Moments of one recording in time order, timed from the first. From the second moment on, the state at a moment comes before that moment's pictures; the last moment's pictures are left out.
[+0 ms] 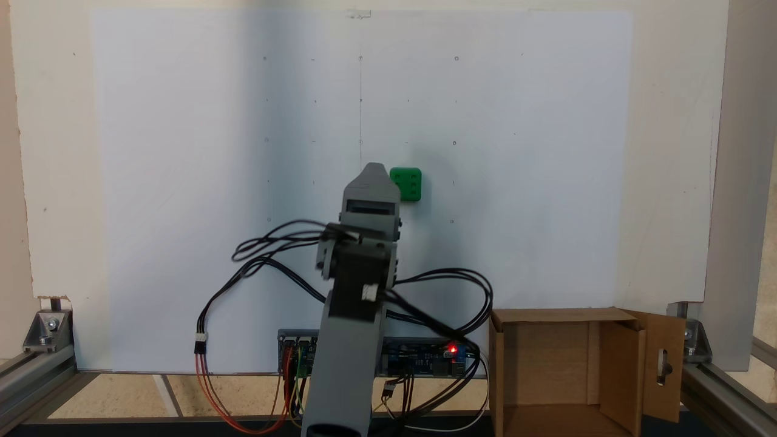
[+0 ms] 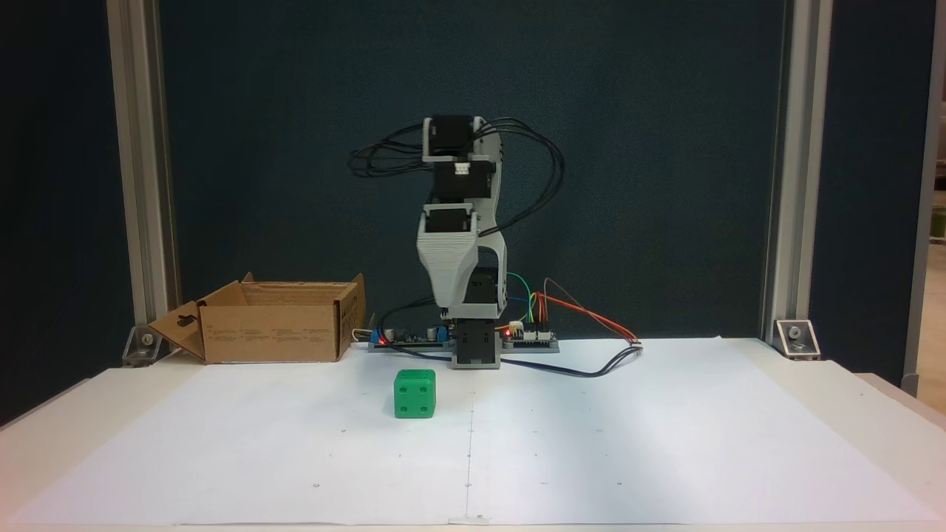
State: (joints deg) arm 8.6 110.9 104.5 63.1 -5.8
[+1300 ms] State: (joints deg) arm 19.4 111.2 115.3 51.2 -23.4
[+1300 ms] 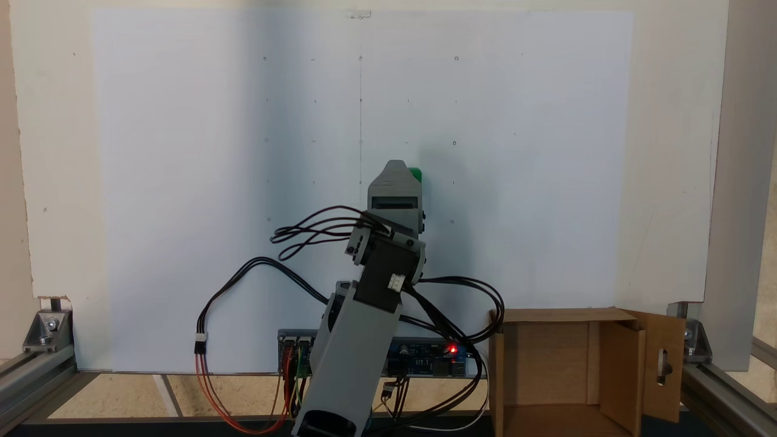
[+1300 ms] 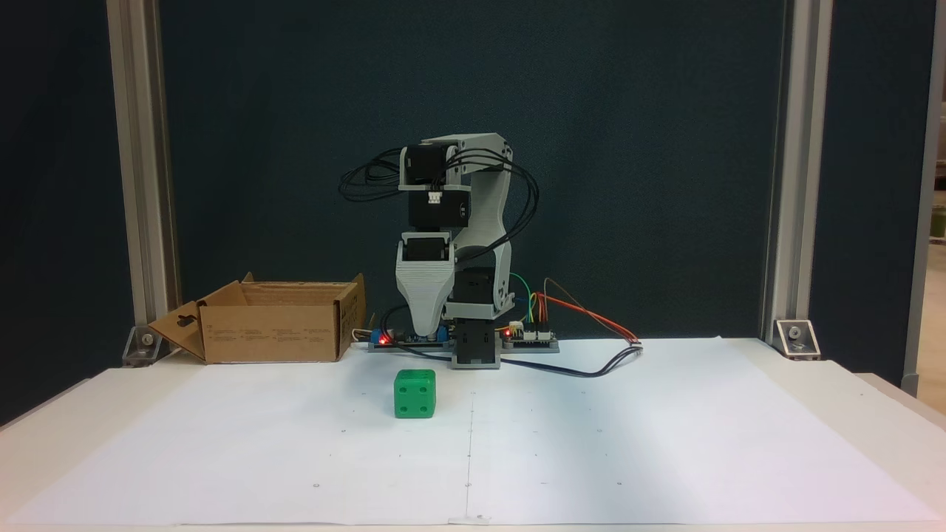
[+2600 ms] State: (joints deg) arm 21.0 104.2 117.4 40.3 -25.8
